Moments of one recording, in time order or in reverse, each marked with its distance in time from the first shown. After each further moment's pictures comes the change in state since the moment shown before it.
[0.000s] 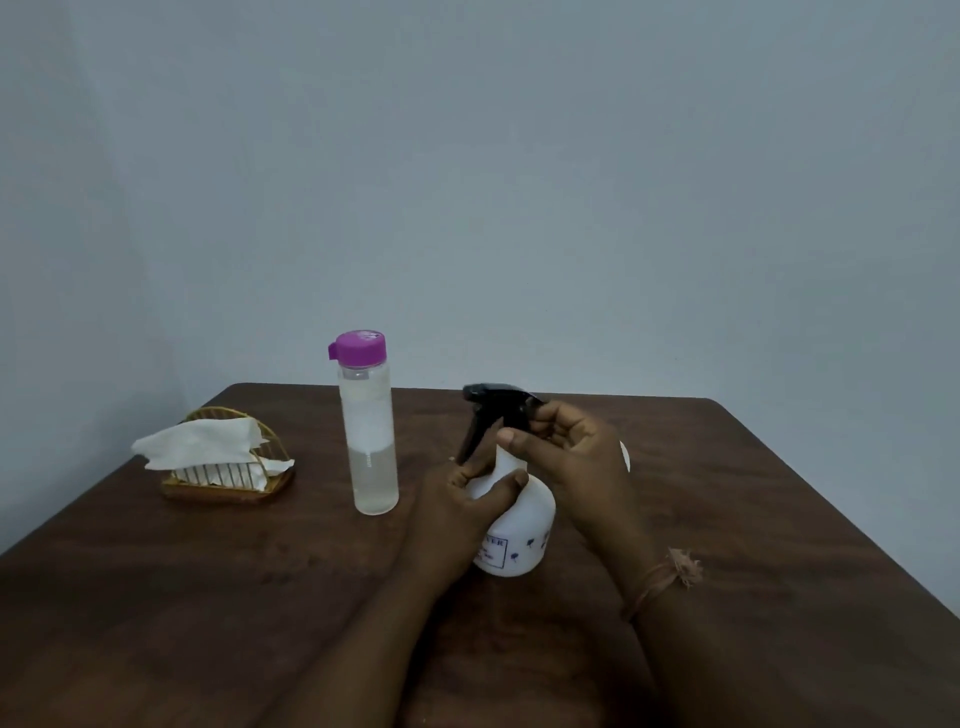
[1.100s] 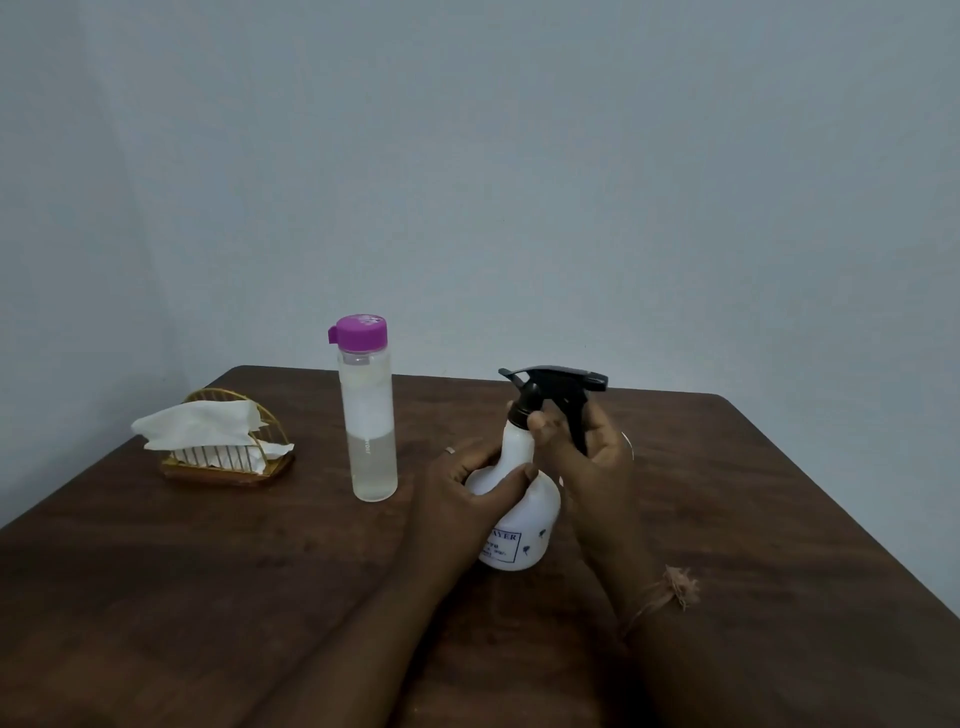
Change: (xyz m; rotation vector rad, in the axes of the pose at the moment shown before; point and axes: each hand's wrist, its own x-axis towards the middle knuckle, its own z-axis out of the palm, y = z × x) left_hand 0.005 -0.017 0.008 0.143 0.158 0.255; right_hand -0.014 0.003 0.002 0.131 0.089 -0.022
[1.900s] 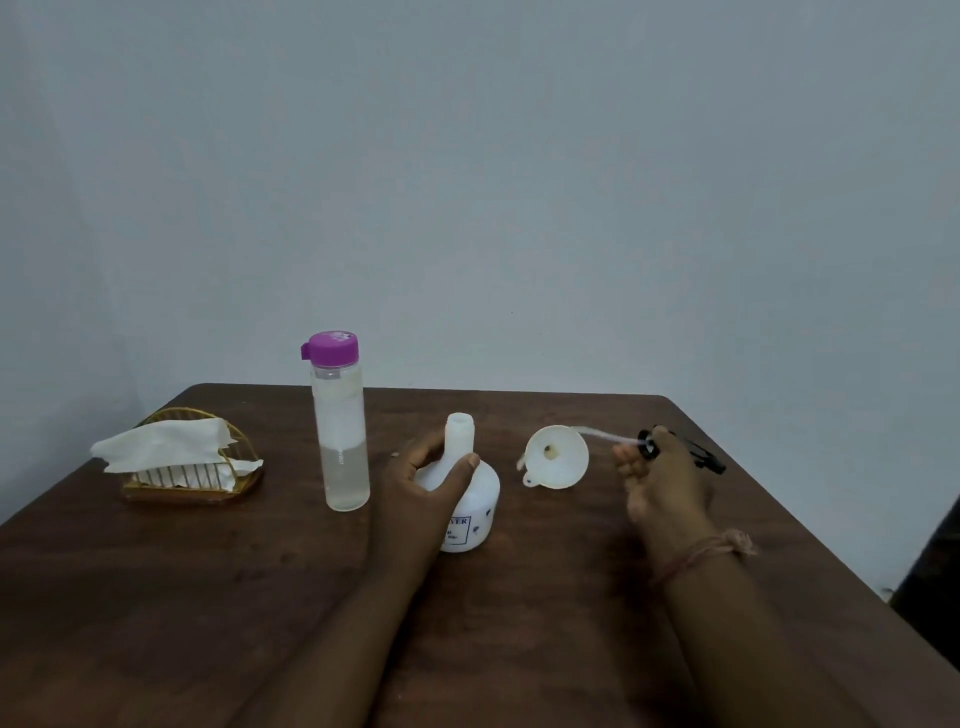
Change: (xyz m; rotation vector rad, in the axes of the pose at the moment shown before) left_hand -0.001 -0.005 -0.006 -0.027 0.114 -0.118; right_hand 0.035 0.002 -0.099 0.449 0.798 0.401
